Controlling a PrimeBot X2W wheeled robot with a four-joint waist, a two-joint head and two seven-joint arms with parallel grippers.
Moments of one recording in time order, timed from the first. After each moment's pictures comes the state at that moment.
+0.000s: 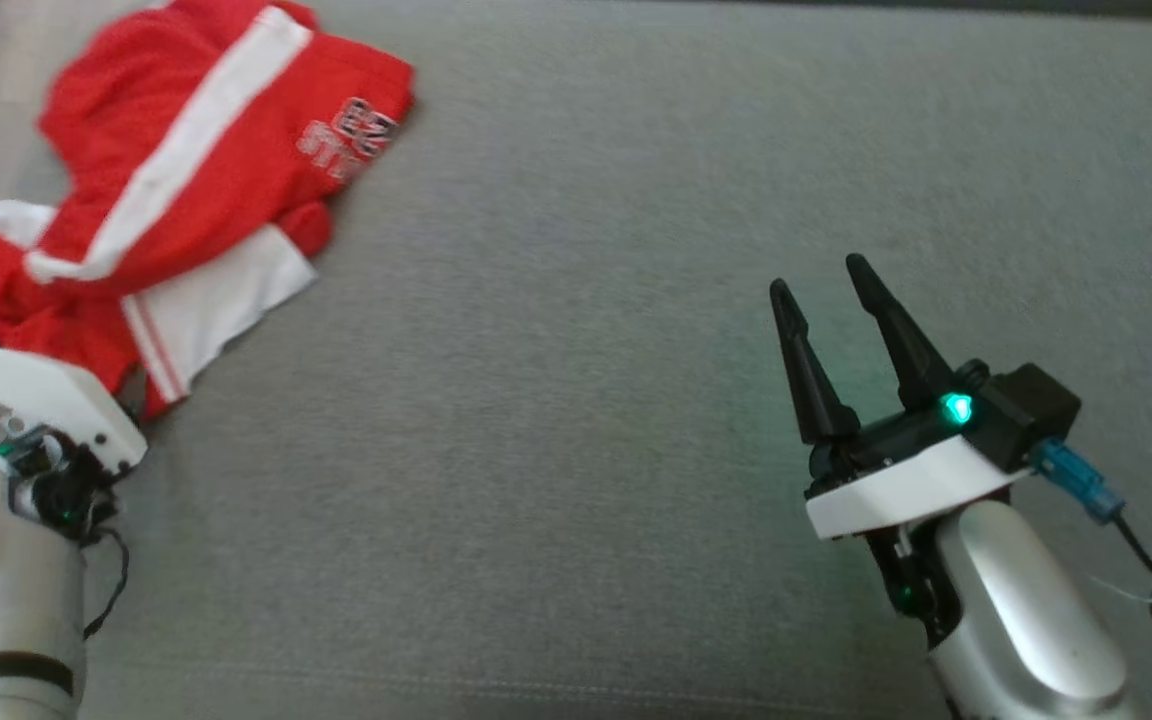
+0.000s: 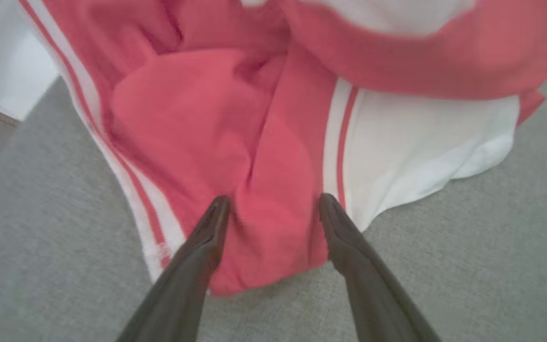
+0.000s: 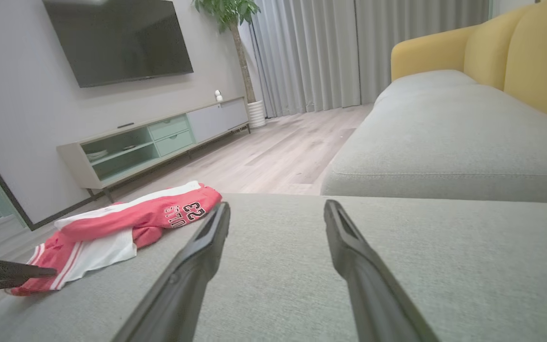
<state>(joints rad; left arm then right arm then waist) -0.65 0.26 0.11 1.03 -0.39 -0.11 0.27 -0.27 -0.12 0.34 0.24 0.30 0.12 -0.25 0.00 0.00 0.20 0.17</state>
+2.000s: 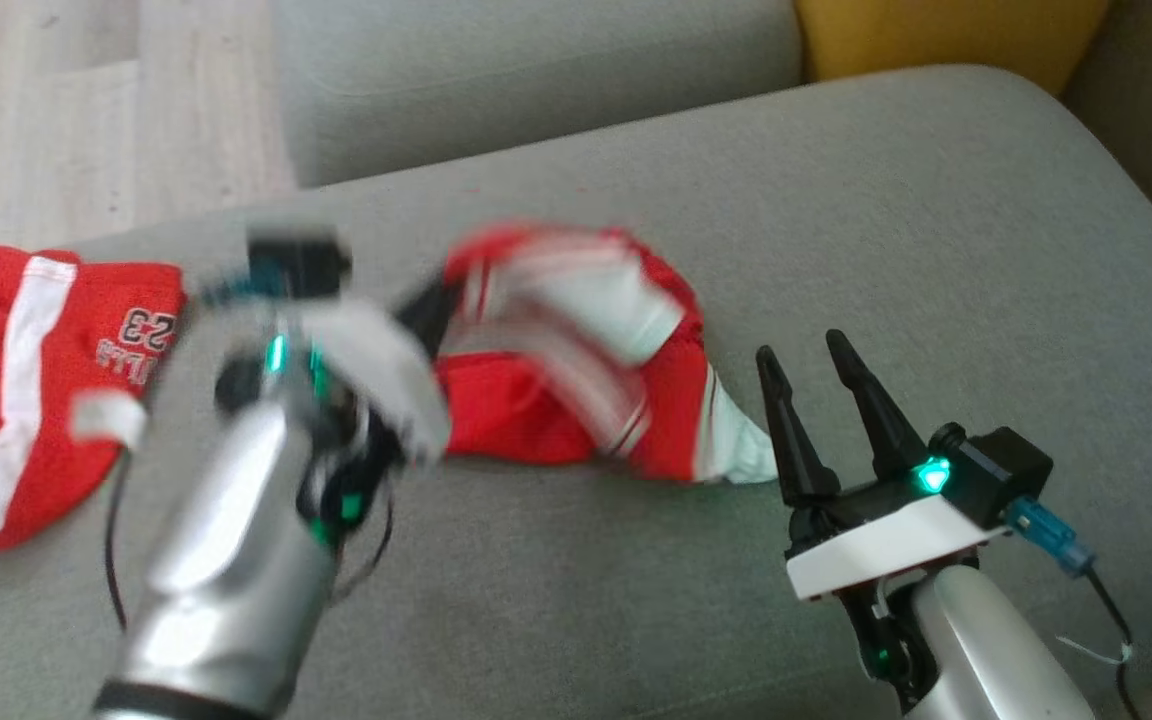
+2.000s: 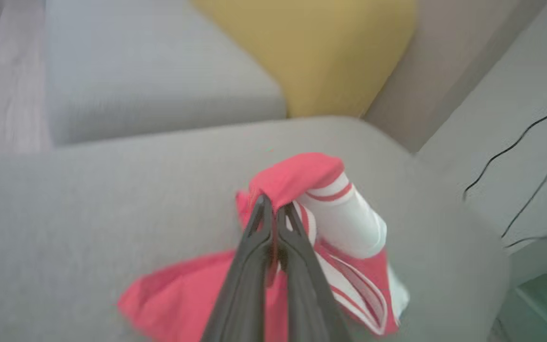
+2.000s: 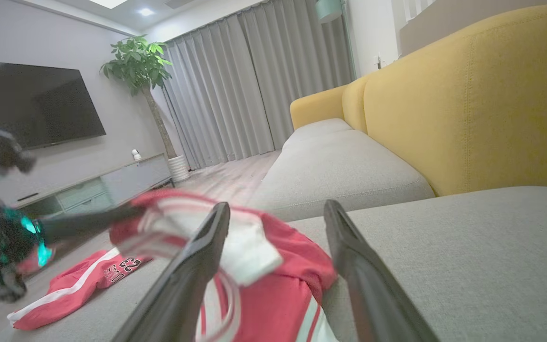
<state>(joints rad) -0.56 0.12 -0.45 0.46 -0.64 -0.08 0.16 -0.17 -0.07 0.33 0.26 0.35 0.12 -0.25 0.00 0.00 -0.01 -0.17</state>
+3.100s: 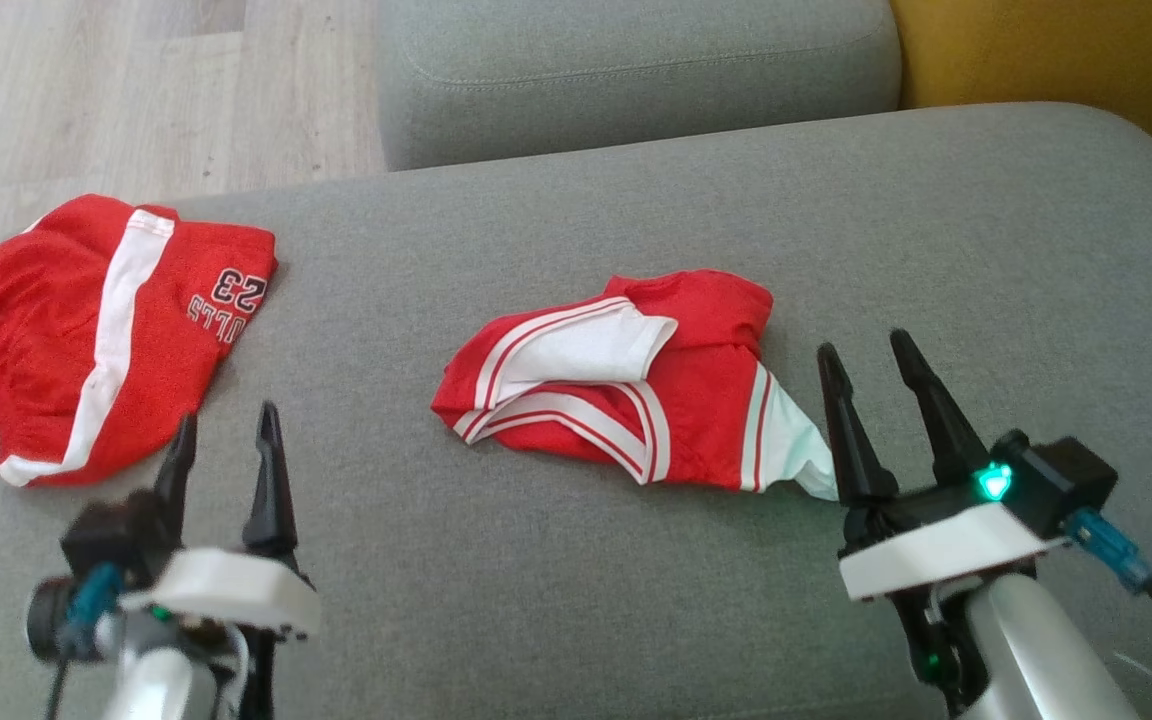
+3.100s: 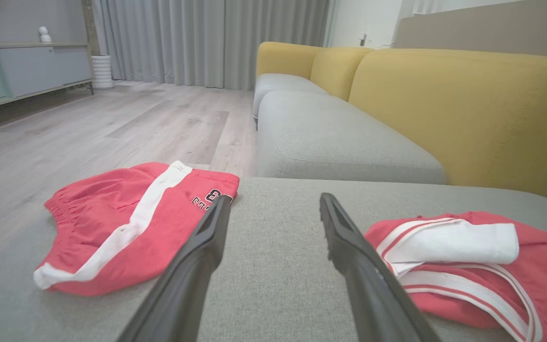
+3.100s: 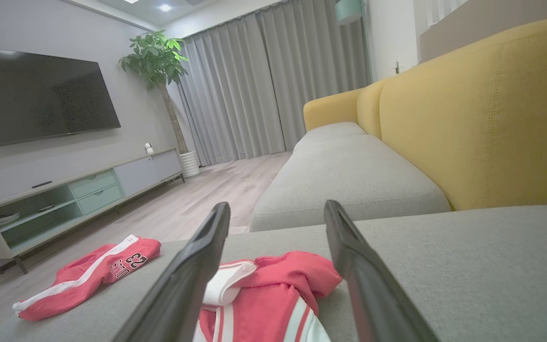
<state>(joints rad) -0.06 0.25 -0.27 0.17 -0.40 0.18 -0.25 -0.14 -0.11 0.26 0.22 0.34 0.12 -0.25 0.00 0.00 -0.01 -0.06</state>
